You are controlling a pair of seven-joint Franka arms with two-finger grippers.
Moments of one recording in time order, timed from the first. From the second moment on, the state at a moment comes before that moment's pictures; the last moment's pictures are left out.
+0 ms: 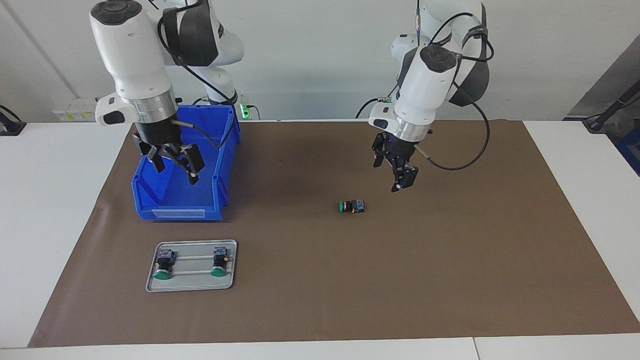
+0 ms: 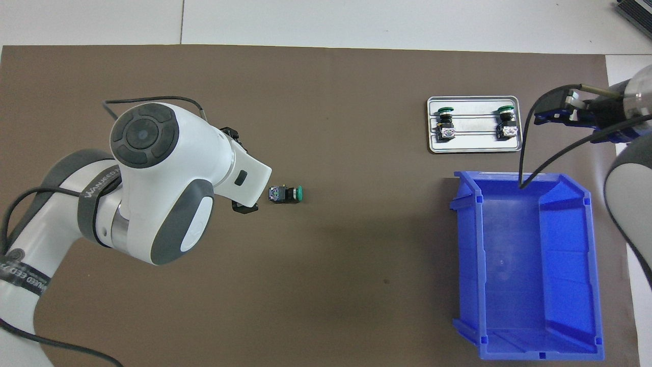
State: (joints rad) left arm -0.46 0.12 -0.03 -1.86 -0.08 2.08 0.94; right arm 0.14 0.04 -0.11 -1.56 -0.05 1.73 0.34
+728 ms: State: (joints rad) left arm -0.55 0.22 -0.03 -1.94 -0.08 2.31 0.93; right arm 0.04 -0.05 -0.11 -1.57 -0.05 1.50 0.23
